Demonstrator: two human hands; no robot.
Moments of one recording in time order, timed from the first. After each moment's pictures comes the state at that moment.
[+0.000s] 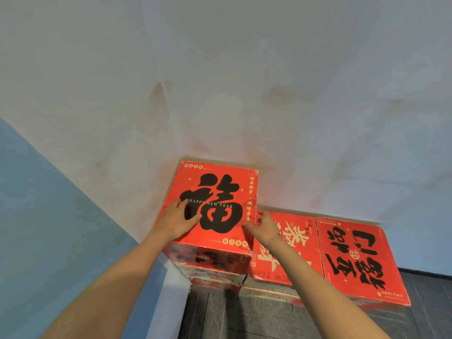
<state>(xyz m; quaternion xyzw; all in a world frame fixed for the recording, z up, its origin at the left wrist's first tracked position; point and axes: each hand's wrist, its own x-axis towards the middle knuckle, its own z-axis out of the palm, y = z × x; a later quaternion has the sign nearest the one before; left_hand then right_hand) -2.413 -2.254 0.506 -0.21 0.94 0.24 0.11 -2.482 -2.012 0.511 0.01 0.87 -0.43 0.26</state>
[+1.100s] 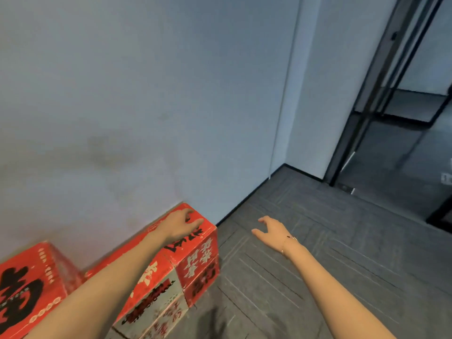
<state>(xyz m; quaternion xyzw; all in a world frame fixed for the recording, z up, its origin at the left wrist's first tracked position) -2.336 -1.783 0.652 0.32 0.91 0.19 0.19 -2.153 -1.568 0.643 0.30 0.89 -0.34 0.05</state>
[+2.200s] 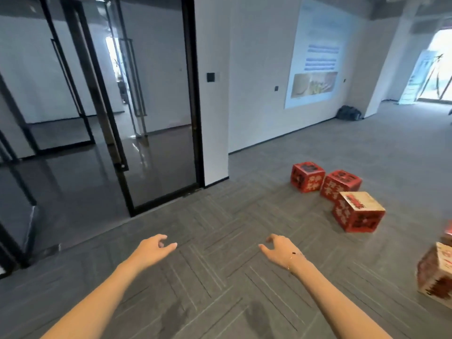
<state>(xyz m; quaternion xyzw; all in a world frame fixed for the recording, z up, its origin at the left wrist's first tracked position) -1.639 -1.185 0.665 0.74 0.58 0.06 0.34 -1.325 -1.327 0.661 0.83 0.50 -0.21 -0.11</state>
